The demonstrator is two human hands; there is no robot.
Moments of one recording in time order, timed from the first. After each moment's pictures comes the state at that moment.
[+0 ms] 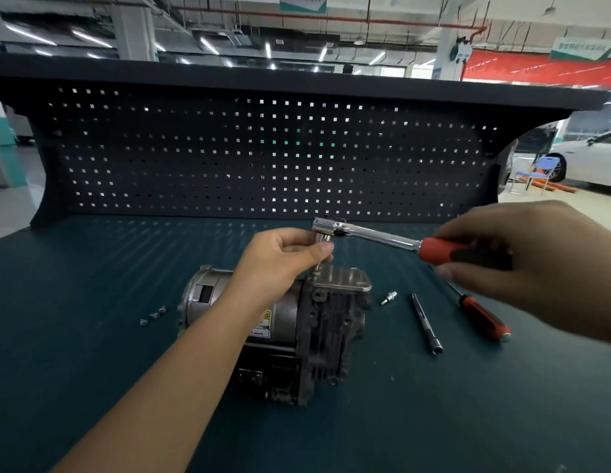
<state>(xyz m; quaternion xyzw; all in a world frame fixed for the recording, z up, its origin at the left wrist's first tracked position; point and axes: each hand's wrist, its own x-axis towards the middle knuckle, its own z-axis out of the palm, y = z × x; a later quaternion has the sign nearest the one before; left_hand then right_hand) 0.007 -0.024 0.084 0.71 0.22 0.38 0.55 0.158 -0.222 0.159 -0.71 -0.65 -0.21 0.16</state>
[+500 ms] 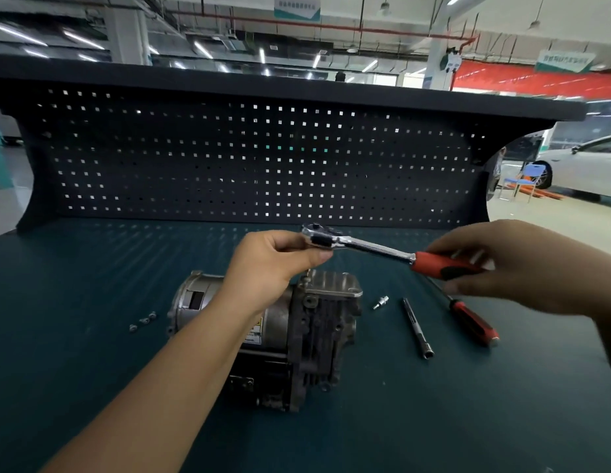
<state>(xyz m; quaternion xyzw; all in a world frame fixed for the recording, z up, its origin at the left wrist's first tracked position) 0.010 -0.027 0.088 0.71 0.21 0.42 0.53 0.195 -0.211 0.155 -0.75 -0.64 -0.02 0.16</state>
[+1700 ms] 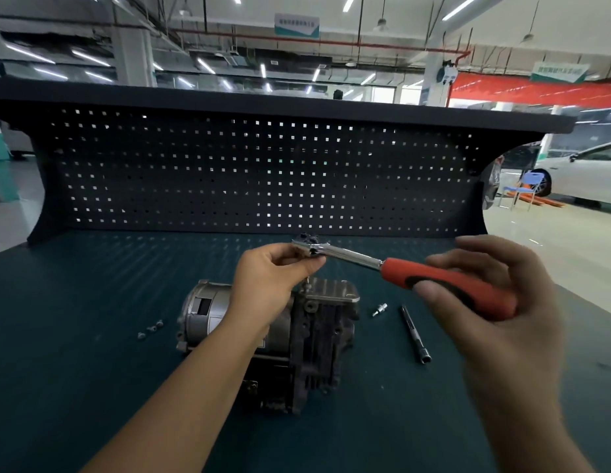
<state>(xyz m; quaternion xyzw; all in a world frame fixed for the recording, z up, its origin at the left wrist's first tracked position) 0.010 -0.036 0.082 0.67 0.25 0.49 0.51 0.110 -0.214 0.089 -0.48 -0.47 -0.14 0.72</state>
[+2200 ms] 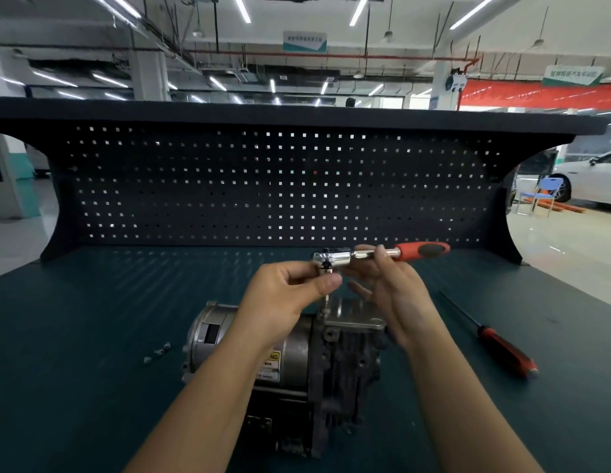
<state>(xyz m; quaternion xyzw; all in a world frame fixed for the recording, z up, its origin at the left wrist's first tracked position) 0.006 -0.019 0.085 0.72 0.19 0.41 0.53 0.161 -0.077 0.066 -0.43 -0.42 0.30 0.74</state>
